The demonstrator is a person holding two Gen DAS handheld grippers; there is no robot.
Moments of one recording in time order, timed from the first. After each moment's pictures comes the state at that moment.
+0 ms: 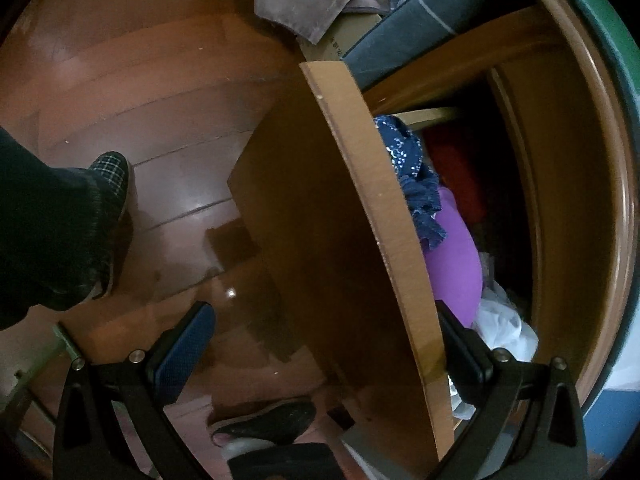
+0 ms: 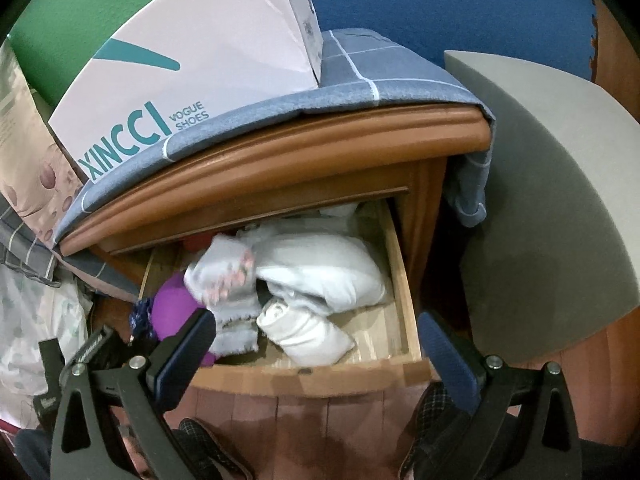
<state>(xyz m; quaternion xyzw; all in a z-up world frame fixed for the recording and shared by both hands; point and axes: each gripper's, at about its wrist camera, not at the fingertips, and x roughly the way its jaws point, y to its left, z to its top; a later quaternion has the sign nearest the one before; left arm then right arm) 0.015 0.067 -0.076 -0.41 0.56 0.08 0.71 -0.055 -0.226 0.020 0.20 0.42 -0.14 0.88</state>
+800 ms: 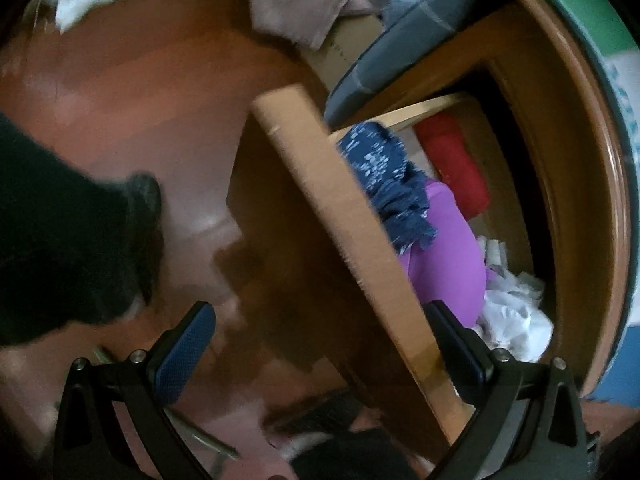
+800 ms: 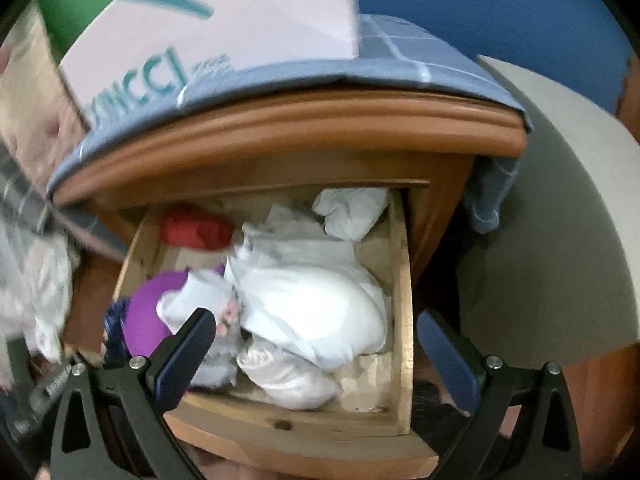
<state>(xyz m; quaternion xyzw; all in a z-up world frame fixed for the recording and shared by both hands) -0.019 0.085 -0.067 -0.32 0.57 0.07 0.75 -0.044 -0.211 0.008 0.11 0.46 -0.11 0.87</state>
